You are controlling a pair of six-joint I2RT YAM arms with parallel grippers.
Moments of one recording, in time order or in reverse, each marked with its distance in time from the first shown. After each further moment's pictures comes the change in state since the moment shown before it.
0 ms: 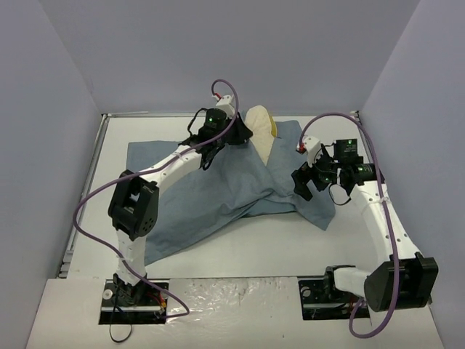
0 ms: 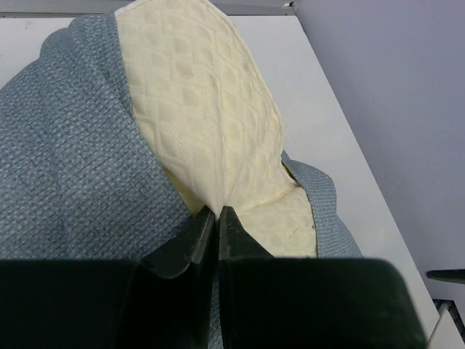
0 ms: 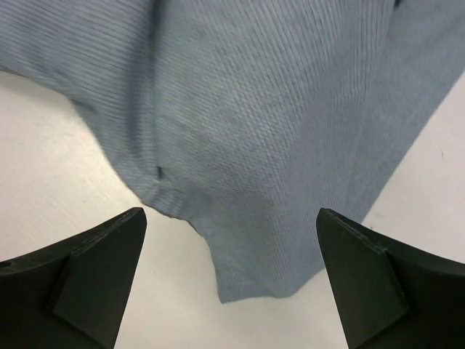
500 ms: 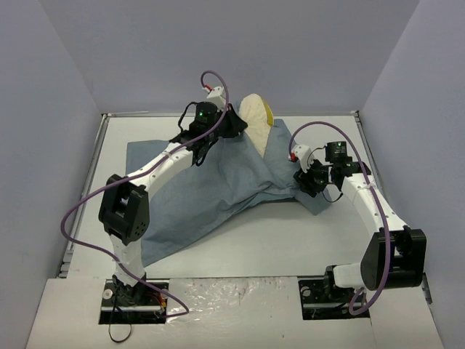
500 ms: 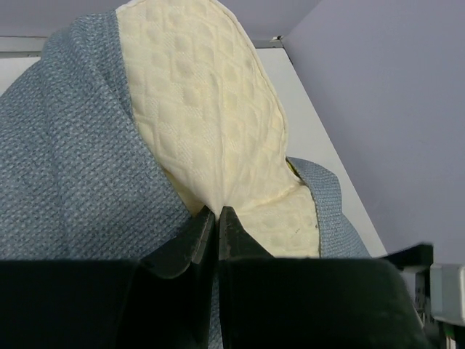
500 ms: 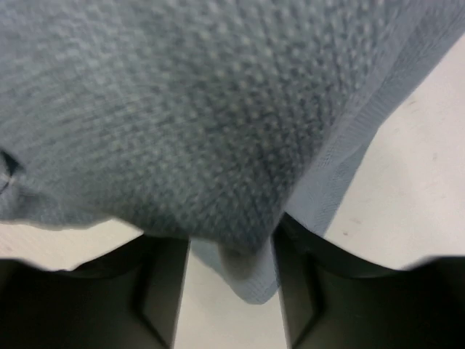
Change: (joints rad) left arm 0.031 -0.079 -0.002 -0.018 -0.002 -0.008; right arm 0.006 0.152 -0.097 0.126 0.140 -0.178
